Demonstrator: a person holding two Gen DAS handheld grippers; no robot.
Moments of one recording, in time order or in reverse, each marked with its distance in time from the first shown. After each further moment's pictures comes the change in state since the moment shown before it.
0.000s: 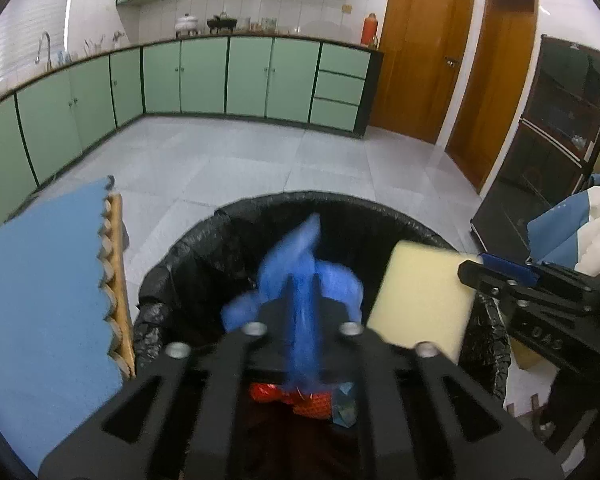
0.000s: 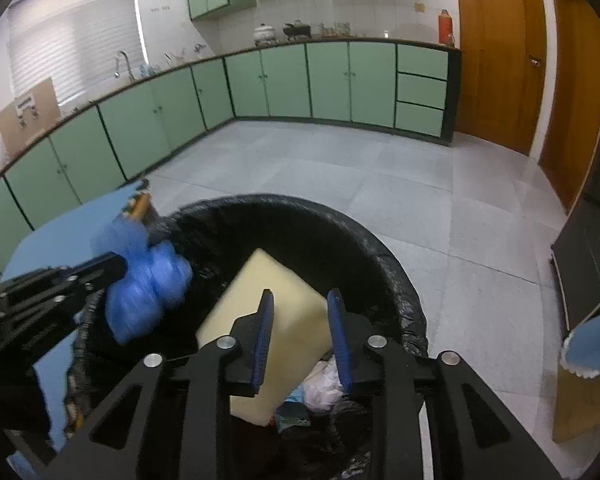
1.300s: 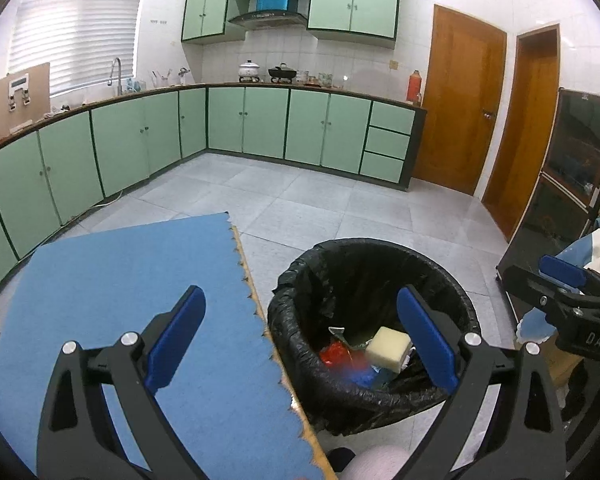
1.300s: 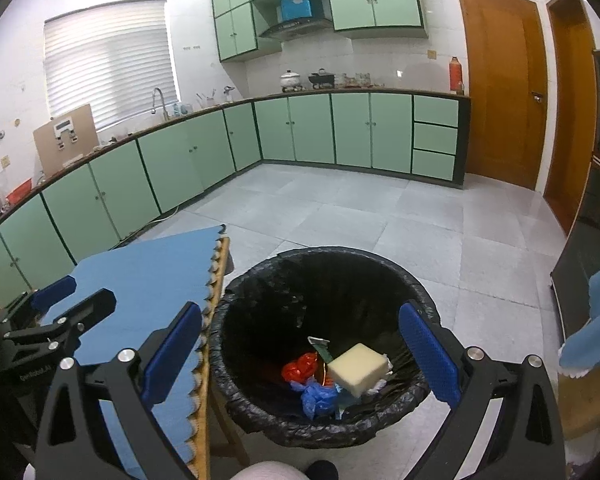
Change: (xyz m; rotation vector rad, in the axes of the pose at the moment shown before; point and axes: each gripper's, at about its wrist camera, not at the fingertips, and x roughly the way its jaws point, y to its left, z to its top) left arm -0.216 0.030 -0.019 -0.077 -0.185 0.181; right arm -0.173 0.083 0.000 -0.027 -0.161 0.075
